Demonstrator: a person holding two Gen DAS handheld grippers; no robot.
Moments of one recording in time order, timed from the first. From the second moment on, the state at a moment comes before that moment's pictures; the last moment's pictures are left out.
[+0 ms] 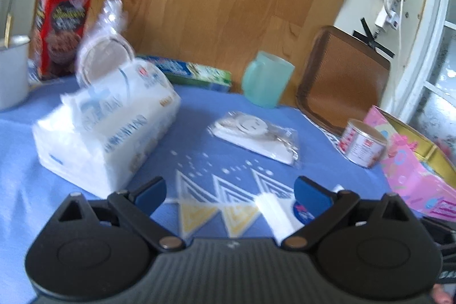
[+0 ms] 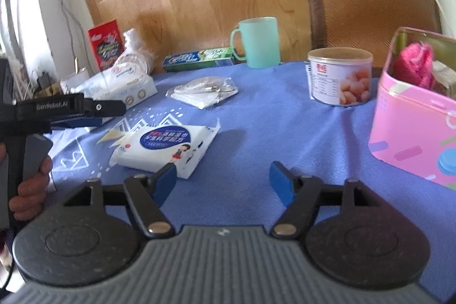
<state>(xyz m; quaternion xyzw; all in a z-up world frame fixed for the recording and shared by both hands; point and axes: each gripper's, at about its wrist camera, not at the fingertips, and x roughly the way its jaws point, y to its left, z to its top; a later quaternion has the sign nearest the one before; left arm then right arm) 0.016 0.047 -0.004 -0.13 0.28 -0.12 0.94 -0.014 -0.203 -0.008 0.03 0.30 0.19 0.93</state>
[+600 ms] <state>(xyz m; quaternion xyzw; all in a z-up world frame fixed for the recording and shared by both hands) 0.012 -0.017 -0.008 -0.12 0.33 -0.19 0.92 -0.001 -0.144 -0.008 -0.10 0.30 0.25 0.92</state>
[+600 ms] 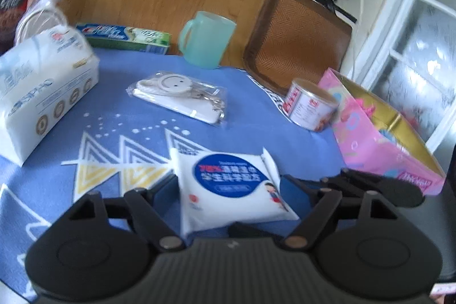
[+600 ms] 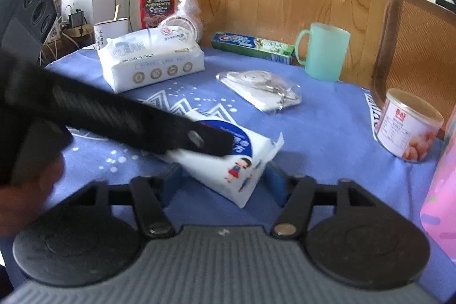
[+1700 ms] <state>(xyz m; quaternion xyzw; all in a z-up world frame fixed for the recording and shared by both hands) 0.049 -0.289 0.088 -0.01 0.27 -0.38 0.88 -0.018 -0.367 0.054 -0.03 0.19 -0.10 0.98</state>
